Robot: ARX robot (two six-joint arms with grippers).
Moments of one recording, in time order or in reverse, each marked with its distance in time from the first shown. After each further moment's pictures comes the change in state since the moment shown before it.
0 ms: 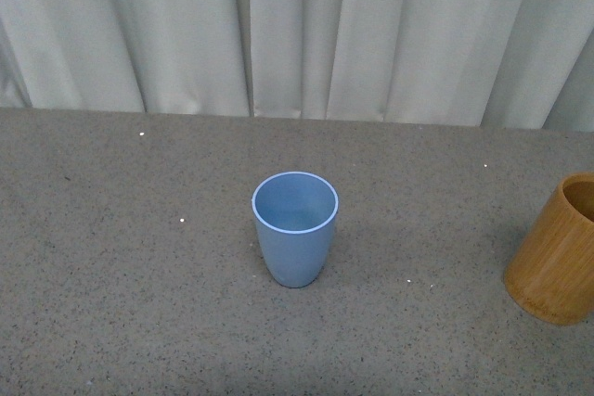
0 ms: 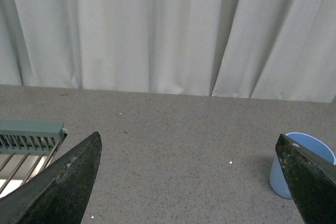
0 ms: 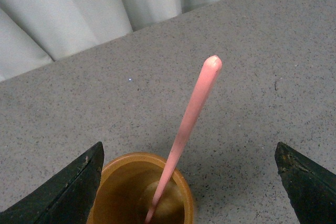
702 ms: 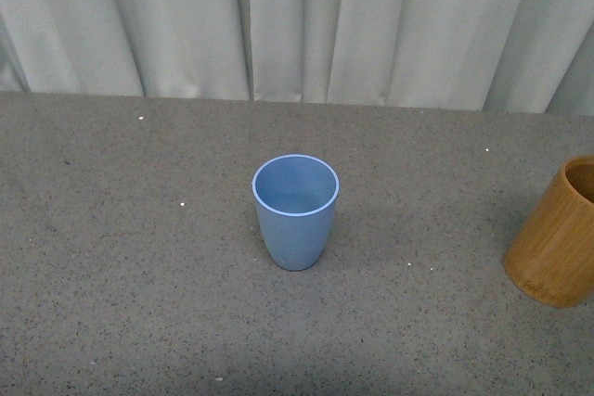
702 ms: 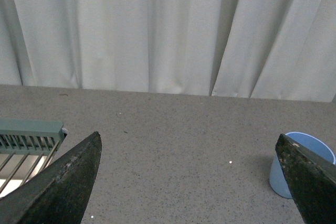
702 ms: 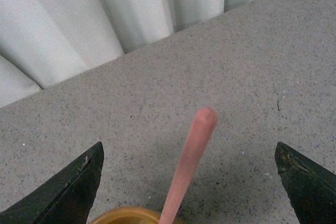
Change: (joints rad) left arm 0.000 0.000 0.000 0.000 0.000 0.000; right arm -0.024 0.151 0.044 0.181 0.011 0.020
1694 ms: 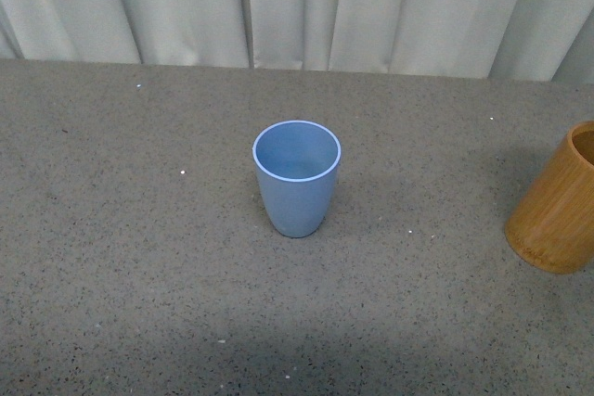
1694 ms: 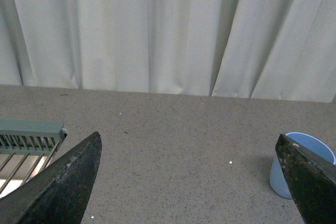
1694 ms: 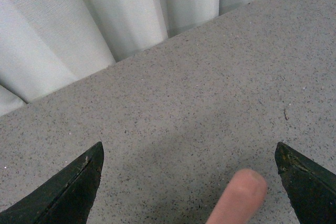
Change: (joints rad) left arm 0.000 0.000 0.000 0.000 0.000 0.000; right arm 0.016 0.143 0.098 0.038 0.063 0.024
